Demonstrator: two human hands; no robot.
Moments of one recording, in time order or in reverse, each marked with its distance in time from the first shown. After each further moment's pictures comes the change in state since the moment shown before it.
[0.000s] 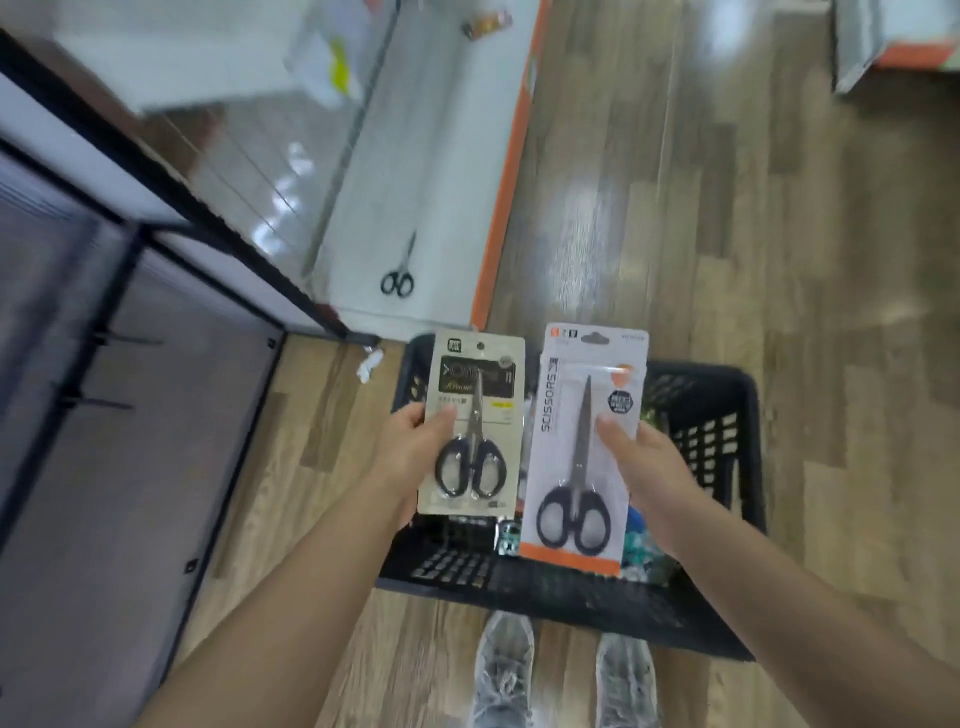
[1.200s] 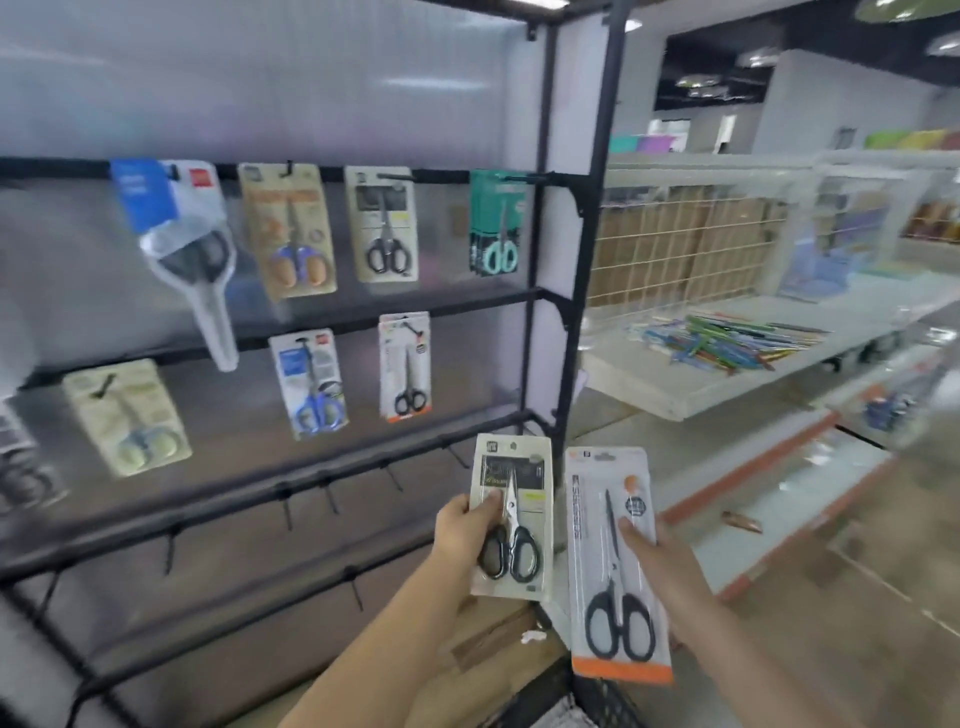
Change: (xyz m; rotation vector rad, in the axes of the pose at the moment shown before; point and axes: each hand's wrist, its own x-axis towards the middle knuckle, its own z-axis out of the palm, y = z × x) left_hand -0.439 0.169 -0.133 -0.770 0.645 0.409; right_hand -0.394 -0.264 0.027 -0.504 -0.571 -0.760
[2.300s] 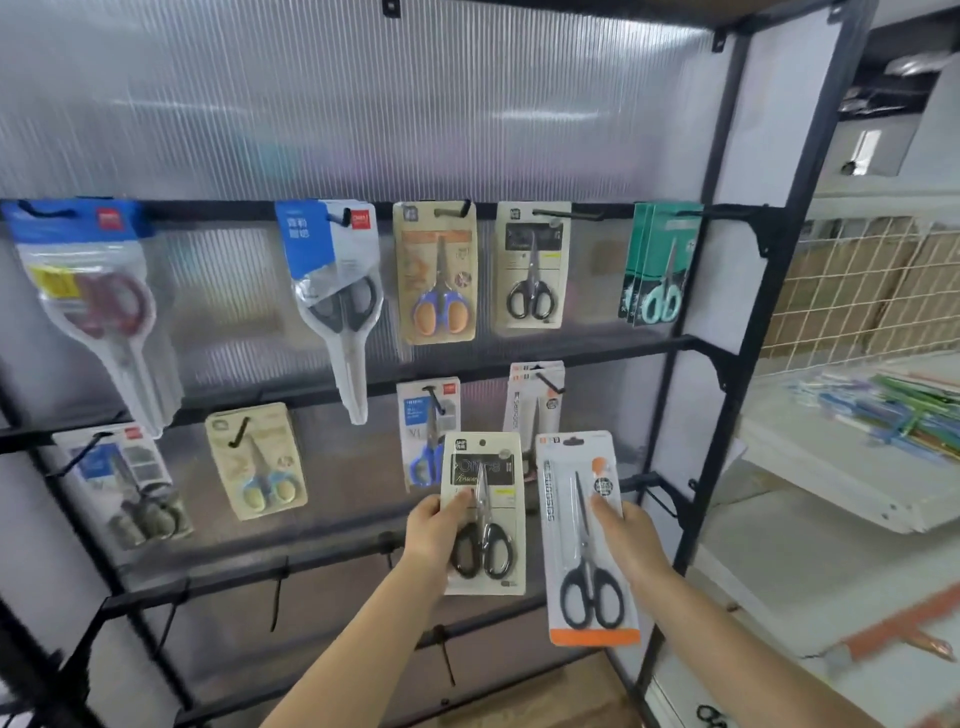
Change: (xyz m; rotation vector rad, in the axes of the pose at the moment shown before) left_hand 0.102 0.082 -0.159 -0.123 0.273 0.081; right_hand 0.104 -0.092 0.211 0.014 -0.166 -0.094
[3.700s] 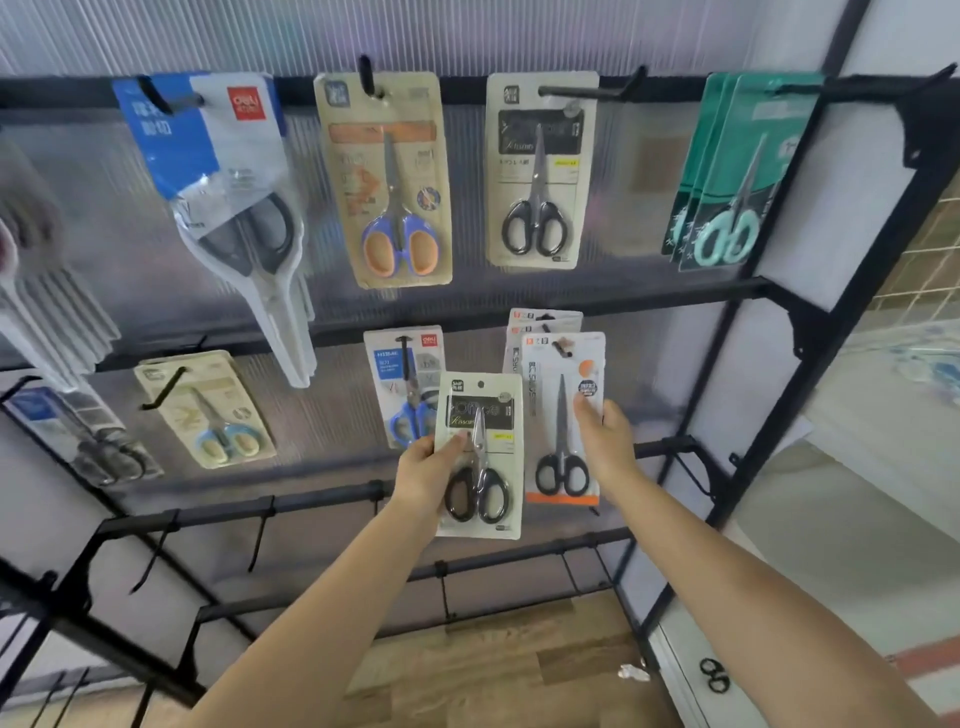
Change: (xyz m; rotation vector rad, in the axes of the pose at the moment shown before) left_hand 0.064 0.001 0.050 -0.038 0.085 -0.052; right_hand 0.145 -0.010 0.027 0.033 -0.092 -0.109
